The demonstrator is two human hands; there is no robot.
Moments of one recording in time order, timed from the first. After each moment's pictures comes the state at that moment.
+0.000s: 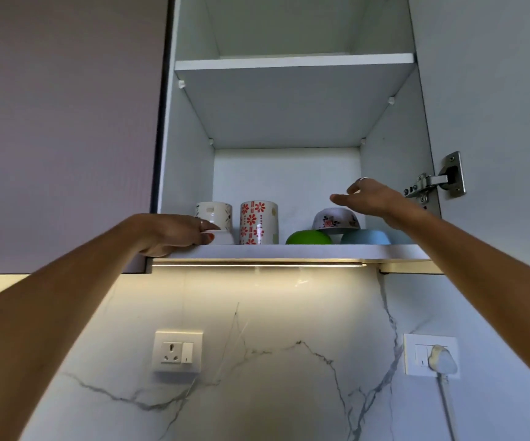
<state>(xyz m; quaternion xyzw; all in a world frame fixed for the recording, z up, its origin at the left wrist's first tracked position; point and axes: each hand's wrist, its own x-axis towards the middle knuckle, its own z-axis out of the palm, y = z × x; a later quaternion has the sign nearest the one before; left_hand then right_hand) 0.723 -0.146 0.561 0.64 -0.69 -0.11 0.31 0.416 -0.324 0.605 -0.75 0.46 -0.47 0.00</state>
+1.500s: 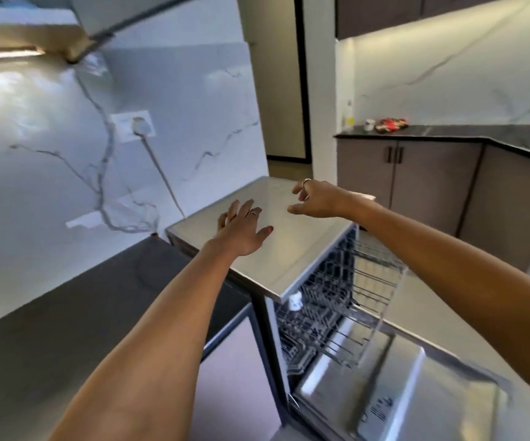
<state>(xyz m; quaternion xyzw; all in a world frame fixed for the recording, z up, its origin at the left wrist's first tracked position) 0.291 -0.016 0.182 0.42 -0.91 0.00 0.04 0.129 0.073 0.218 -0.58 0.77 -0.24 0.12</state>
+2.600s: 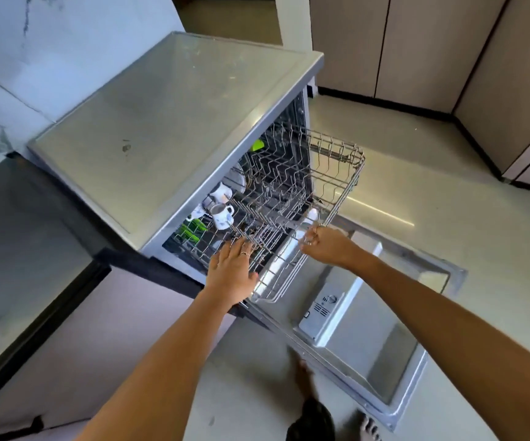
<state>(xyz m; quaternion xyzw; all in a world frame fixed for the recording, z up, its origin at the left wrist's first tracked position) 0.108 0.056 -0.103 0.44 -0.87 -0.11 -0.20 -0.082 0.139 -0.121 -0.45 0.79 -0.17 0.38</state>
